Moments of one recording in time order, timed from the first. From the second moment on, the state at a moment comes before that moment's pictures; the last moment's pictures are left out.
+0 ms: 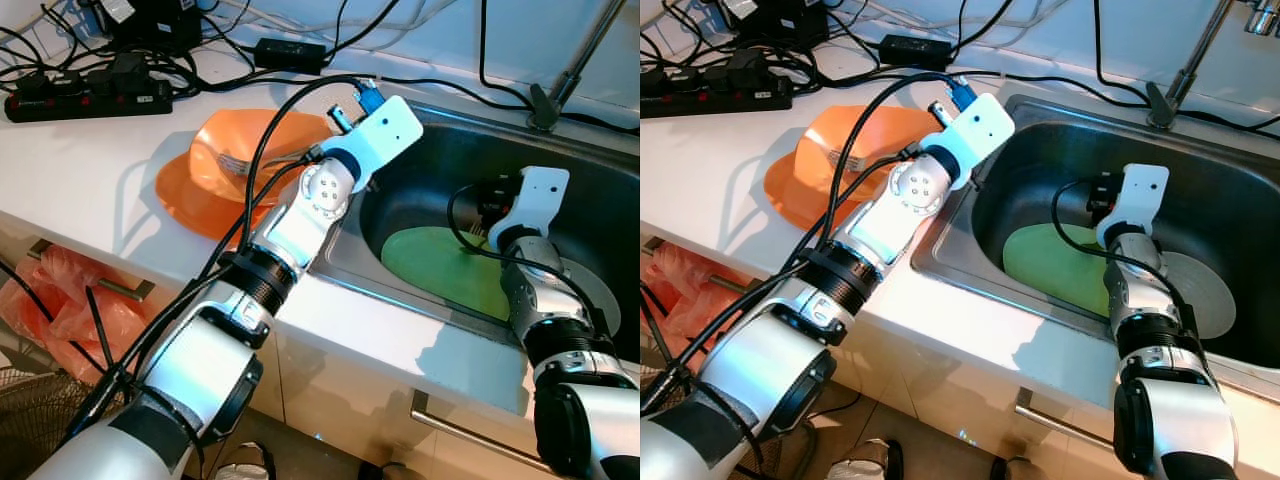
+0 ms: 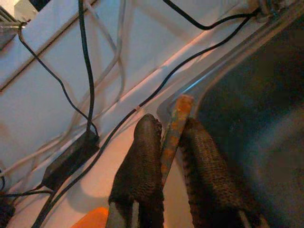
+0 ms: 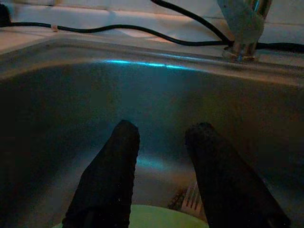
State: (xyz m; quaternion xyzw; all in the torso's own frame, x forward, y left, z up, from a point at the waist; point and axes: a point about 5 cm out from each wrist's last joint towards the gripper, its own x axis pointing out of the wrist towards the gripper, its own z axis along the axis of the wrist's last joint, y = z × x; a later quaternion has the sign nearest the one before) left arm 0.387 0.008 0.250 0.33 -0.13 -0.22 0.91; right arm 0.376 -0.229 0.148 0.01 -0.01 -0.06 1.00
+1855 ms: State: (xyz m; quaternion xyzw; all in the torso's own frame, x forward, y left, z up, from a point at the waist) left arm 0.390 0.036 0.305 0.45 -0.28 -0.06 0.85; right arm 0.376 -0.226 0.149 0.02 -0.02 -0.05 1.00
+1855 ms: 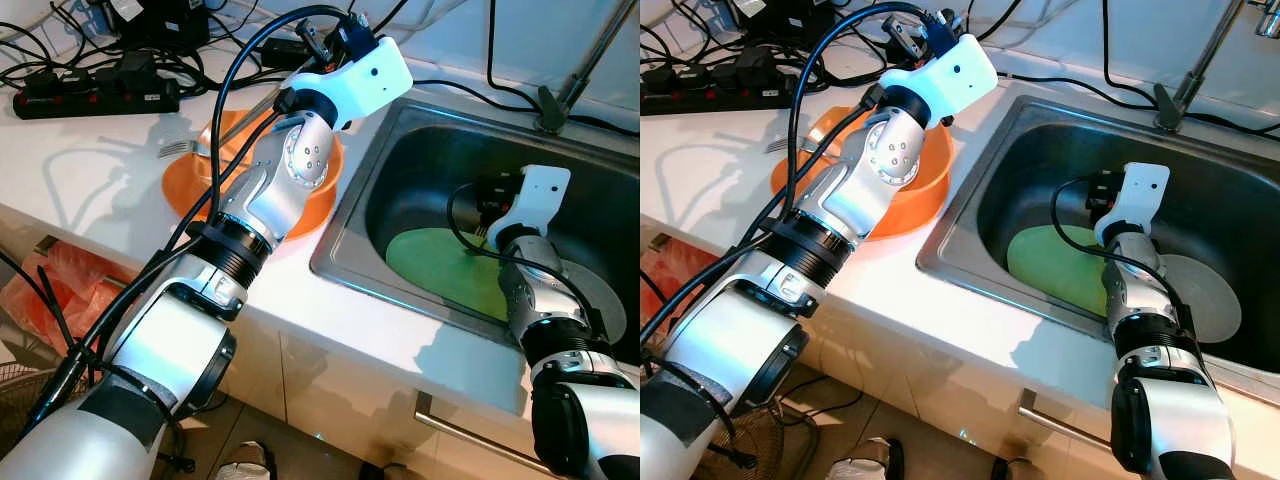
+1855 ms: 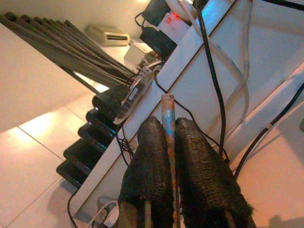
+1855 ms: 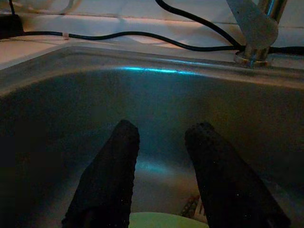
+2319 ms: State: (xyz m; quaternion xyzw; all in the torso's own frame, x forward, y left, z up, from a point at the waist) left arm 0.380 0.032 0.312 0.37 -0.33 -0.07 0.87; right arm 0.376 -0.226 0.150 0.02 -0.03 -0.05 1.00
